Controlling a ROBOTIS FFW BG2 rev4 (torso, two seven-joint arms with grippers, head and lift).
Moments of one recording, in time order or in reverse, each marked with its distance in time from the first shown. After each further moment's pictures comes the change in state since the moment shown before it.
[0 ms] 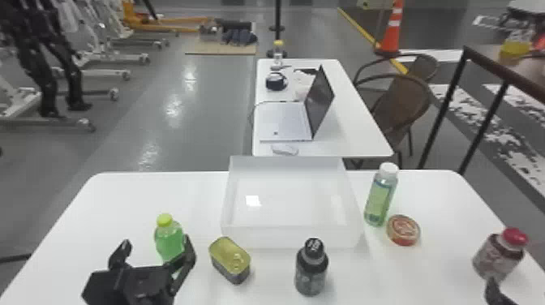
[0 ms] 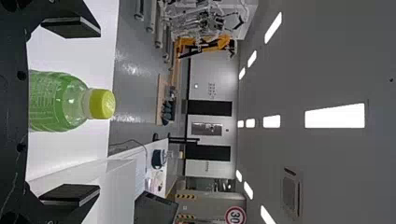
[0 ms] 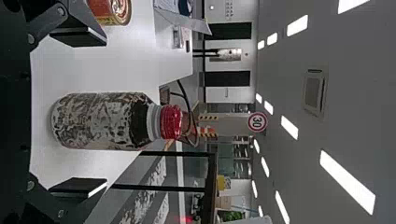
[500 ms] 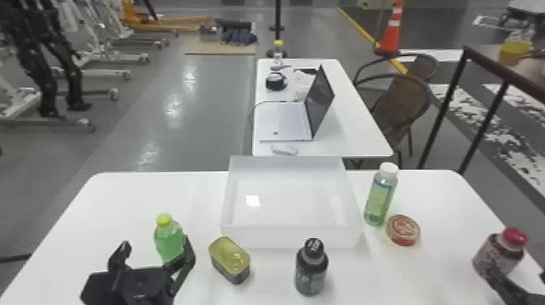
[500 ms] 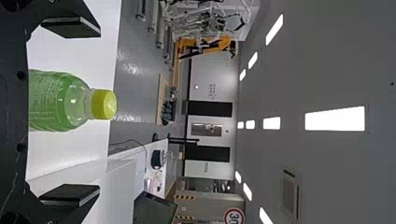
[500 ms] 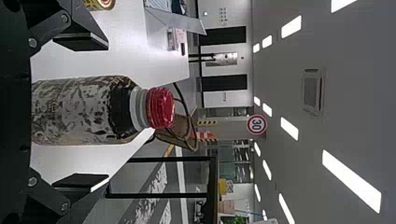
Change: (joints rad) left arm 0.003 -0.003 0.001 0.001 0.008 -0.004 0.000; right arm -0.116 -0.053 0.001 0.130 -0.064 0.003 0.068
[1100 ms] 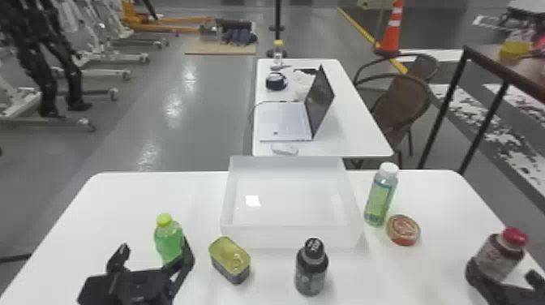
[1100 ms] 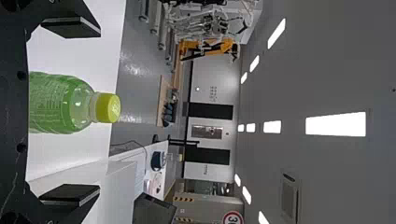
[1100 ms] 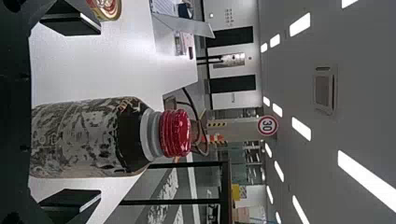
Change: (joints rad) left arm 0.005 -0.006 0.003 0.005 0.016 -0.010 0.000; right arm -0.069 0.038 0.001 0.066 0.049 0.030 -0.031
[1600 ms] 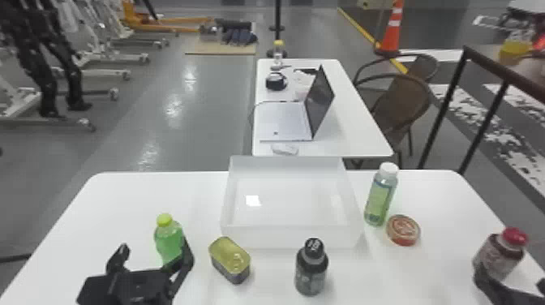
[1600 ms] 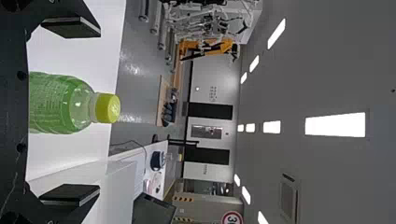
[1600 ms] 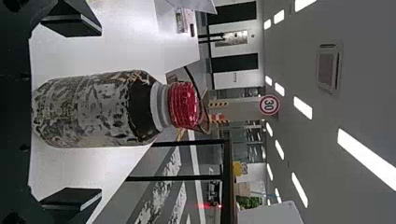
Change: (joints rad) left arm 0.000 0.002 0.000 0.003 0.006 -0.003 0.000; right arm 0.011 -0.004 0.001 -0.003 -0.003 0.001 -0.075
